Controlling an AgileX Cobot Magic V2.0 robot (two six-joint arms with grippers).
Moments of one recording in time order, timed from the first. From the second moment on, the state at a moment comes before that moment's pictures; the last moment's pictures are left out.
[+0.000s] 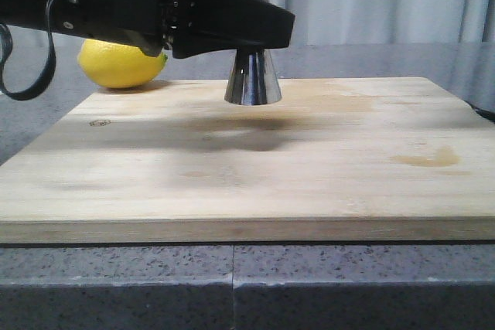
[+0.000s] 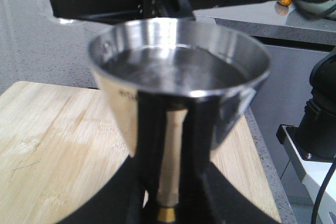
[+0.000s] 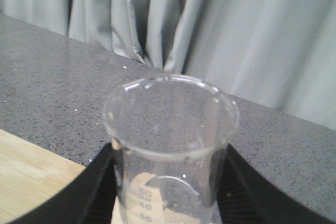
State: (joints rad) left arm -0.44 1.74 -0.97 1.44 -1.16 -0.96; right arm 0.29 1.25 -0.57 0.14 -0.56 -0.35
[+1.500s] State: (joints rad) left arm -0.44 1.74 -0.97 1.44 -1.16 -0.96; right arm 0.29 1.64 -0.48 0.13 -0.96 -0.24
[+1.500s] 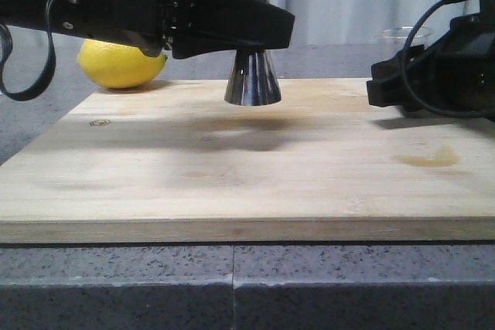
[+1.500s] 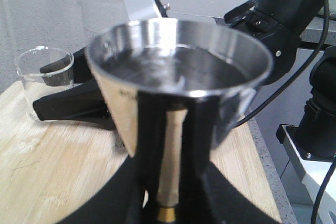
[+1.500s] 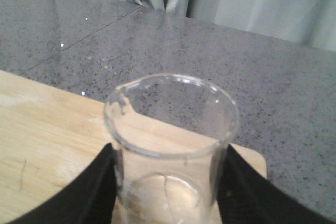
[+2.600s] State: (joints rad) left arm -0.44 1.74 -0.97 1.44 -1.16 -0.96; right arm 0.29 1.70 -0.48 0.12 -1.06 -0.22
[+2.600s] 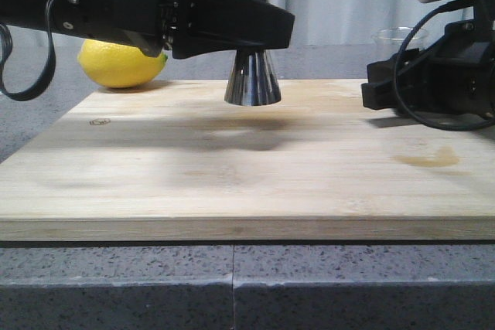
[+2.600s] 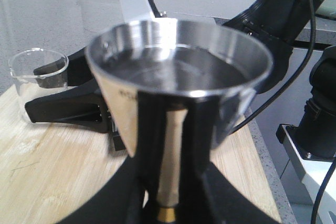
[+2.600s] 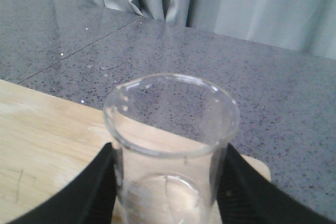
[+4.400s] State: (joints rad) left arm -0.44 1.74 -0.97 1.44 -1.16 -0.96; right arm 0.29 1.71 -0.49 0.11 -1.07 -0.19
